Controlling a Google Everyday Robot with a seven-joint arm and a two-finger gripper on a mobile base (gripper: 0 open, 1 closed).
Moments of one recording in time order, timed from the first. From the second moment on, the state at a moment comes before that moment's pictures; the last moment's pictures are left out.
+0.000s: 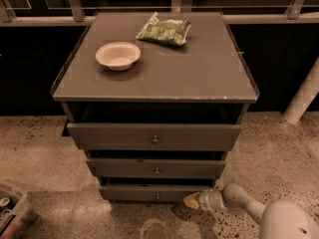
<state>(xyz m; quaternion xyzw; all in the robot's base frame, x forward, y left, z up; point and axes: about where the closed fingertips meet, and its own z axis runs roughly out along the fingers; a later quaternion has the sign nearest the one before) 0.563 -0.171 0.153 -0.31 0.85 0.31 0.28</state>
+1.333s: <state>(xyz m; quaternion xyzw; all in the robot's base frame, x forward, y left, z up) 0.595 -0.196 0.151 -0.31 0.86 0.24 0.32</state>
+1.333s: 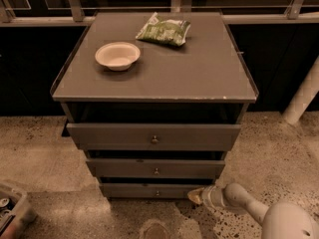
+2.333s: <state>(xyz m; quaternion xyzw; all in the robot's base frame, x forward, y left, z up) 0.560 -0.208 0.153 -0.24 0.86 0.35 0.28</state>
